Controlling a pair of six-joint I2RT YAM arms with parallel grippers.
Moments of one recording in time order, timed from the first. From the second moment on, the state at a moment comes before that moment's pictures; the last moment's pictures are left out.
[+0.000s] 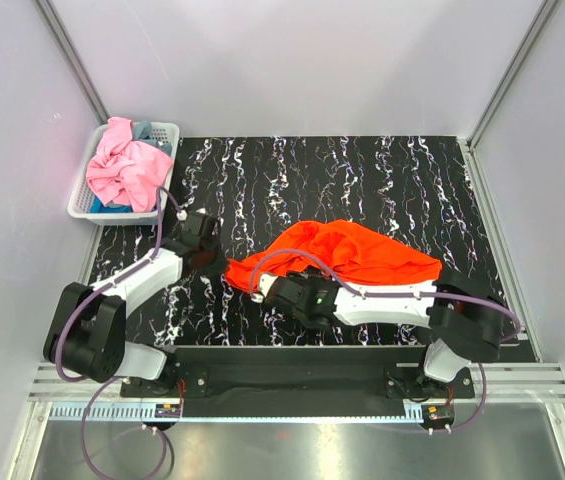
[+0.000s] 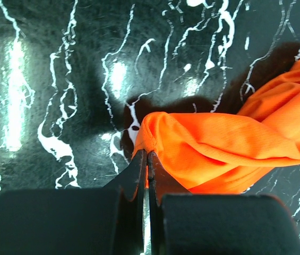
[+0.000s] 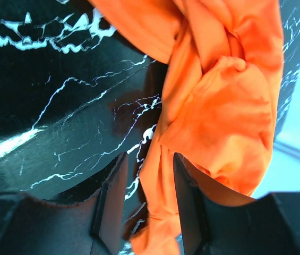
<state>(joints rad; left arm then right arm) -0.35 1.38 0.74 -0.37 0.00 -0.70 1.20 1.61 0.93 -0.41 0.67 -0.34</state>
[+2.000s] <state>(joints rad) -0.35 1.39 0.75 -0.35 0.03 -0.70 1.06 1.86 1.08 -0.49 0.90 -0.71</state>
